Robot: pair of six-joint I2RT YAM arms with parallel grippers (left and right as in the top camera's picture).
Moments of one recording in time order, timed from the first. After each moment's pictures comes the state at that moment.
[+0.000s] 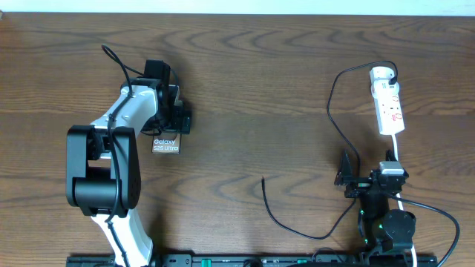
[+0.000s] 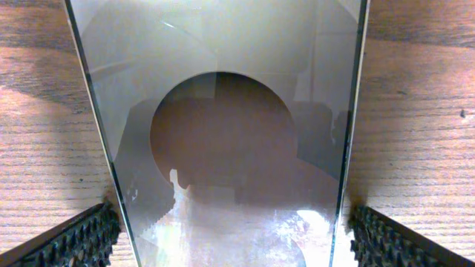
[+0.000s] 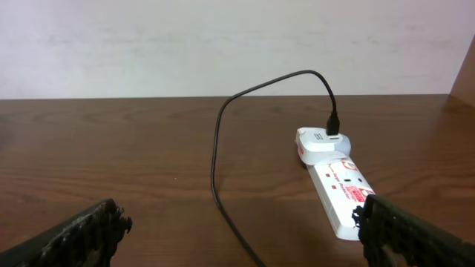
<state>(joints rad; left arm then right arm) -0.06 1.99 1.28 -0.77 0.01 0.01 0.05 0.01 0.01 -0.07 0.04 0.04</state>
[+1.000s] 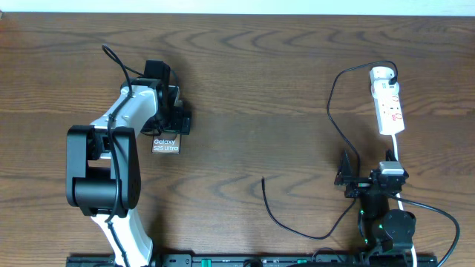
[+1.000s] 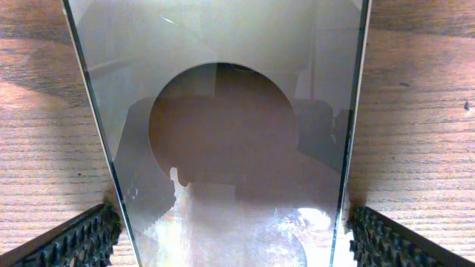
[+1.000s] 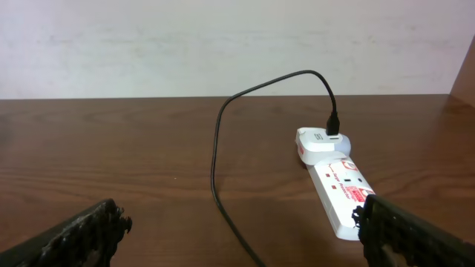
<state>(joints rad) -0.06 1.99 1.28 -0.78 0.01 0.01 0.05 0.01 0.01 -0.07 0.04 0.04</state>
